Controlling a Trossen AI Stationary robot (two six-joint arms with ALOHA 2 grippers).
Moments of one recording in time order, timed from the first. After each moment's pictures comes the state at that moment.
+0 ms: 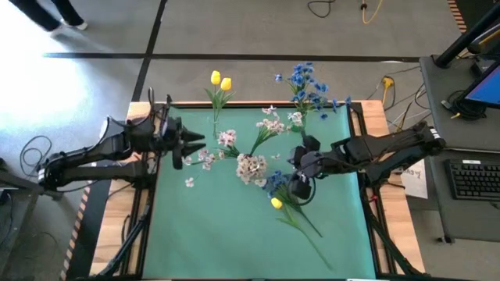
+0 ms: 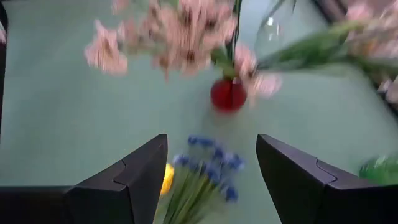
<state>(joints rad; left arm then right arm) 0.29 0.60 0.61 -0.17 0.14 -0.30 0.25 1.40 1.45 -0.93 0.33 0.42</state>
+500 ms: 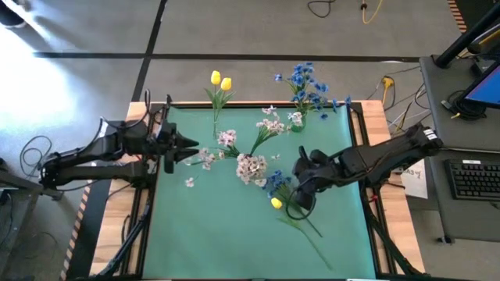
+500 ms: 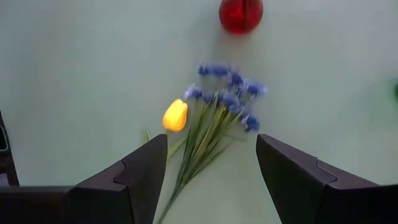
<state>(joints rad) 0.22 0.53 0.65 -0.34 0.14 -0.41 0.33 1.44 1.41 -1.09 0.25 0.68</state>
